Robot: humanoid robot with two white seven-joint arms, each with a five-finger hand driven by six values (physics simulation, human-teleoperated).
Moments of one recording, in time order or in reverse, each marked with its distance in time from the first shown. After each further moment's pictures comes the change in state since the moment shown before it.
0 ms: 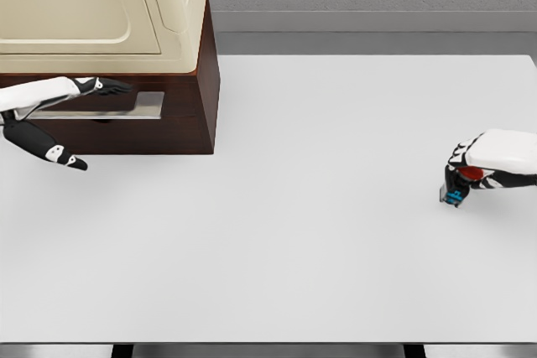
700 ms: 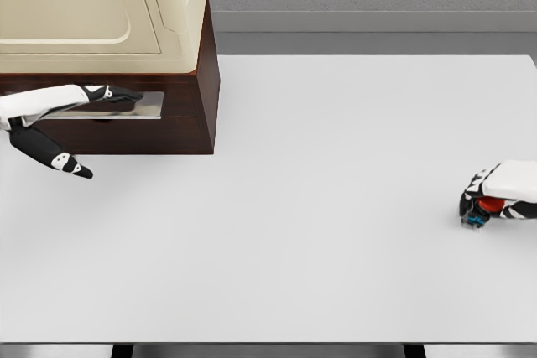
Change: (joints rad) left arm -0.009 0.022 -0.029 -0.051 0.006 -0.006 0.000; right arm 0.092 -0.094 0.019 -0.003 0.001 0.000 -0.016
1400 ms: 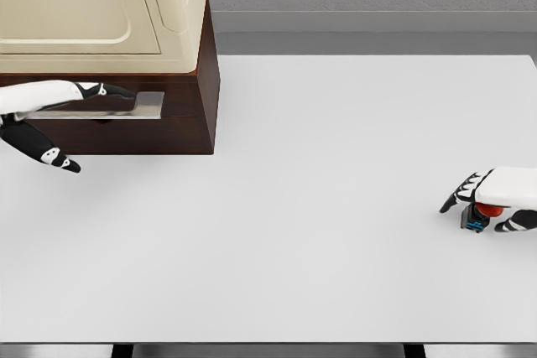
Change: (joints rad) left arm -0.063 0.030 -0.035 -0.007 -0.105 -0.013 0.000; right arm -0.002 -0.001 0.030 -0.026 0.000 0.000 -0.003
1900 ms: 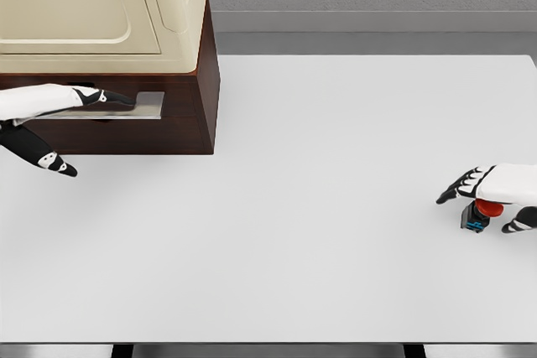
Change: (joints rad) left arm -0.008 0.017 -0.015 -0.006 -0.044 -0.060 0.000; right arm -0.012 0.001 0.005 0.004 0.000 0.000 -0.002
